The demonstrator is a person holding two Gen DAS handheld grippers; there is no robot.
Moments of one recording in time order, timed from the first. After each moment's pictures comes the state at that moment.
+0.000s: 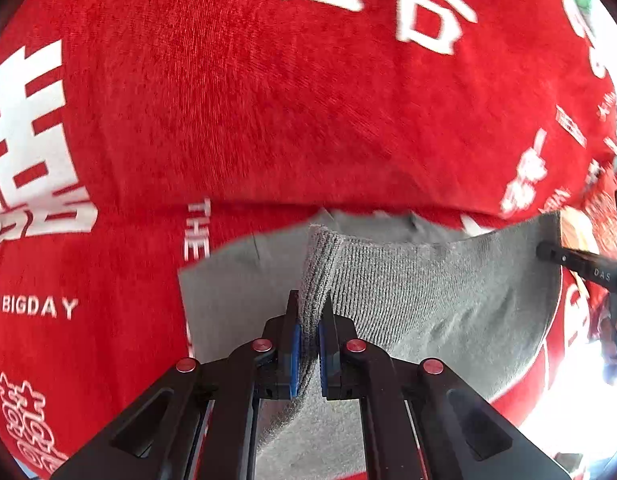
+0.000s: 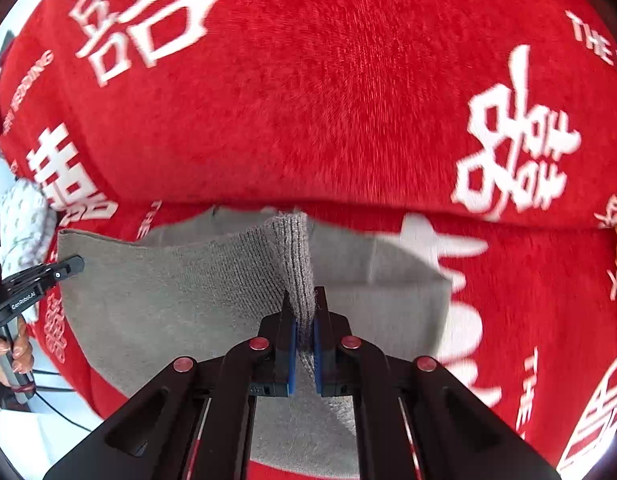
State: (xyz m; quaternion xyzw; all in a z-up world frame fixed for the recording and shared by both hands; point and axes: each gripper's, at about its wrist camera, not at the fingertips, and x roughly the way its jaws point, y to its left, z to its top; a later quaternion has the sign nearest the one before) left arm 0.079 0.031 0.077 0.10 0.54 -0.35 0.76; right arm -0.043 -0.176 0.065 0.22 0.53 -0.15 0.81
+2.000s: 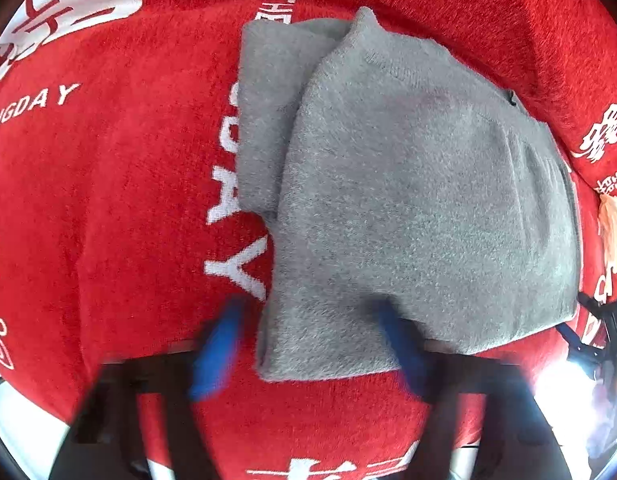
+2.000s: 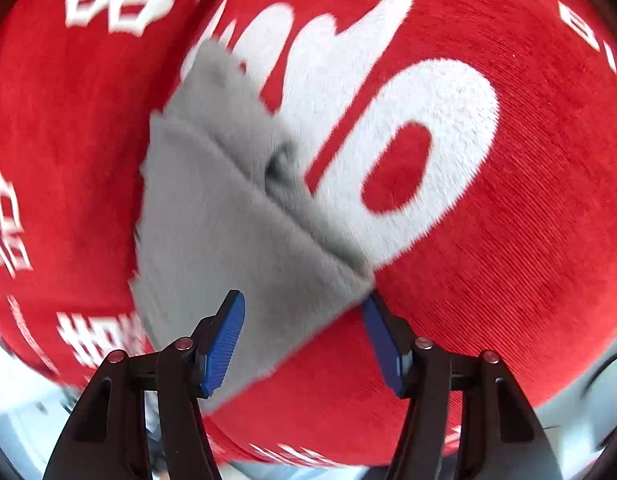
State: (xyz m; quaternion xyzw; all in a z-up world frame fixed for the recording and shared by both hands) left arm 0.015 0.111 -0.049 0.09 0.70 -0.24 0.66; right arm -0.249 -0.128 -0.074 0.66 0.40 -0.27 0.58
